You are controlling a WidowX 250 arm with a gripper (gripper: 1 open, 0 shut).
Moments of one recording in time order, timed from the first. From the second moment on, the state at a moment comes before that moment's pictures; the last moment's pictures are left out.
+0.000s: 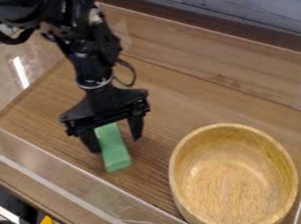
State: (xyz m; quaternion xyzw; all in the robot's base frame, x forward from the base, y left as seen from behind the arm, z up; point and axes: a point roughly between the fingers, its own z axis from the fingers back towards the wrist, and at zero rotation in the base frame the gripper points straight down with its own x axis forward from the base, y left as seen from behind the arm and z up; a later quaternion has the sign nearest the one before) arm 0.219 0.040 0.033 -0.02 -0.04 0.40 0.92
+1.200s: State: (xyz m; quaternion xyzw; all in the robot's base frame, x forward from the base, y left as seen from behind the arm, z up) arm 0.231 0.035 0.026 -0.02 -0.03 0.31 0.95
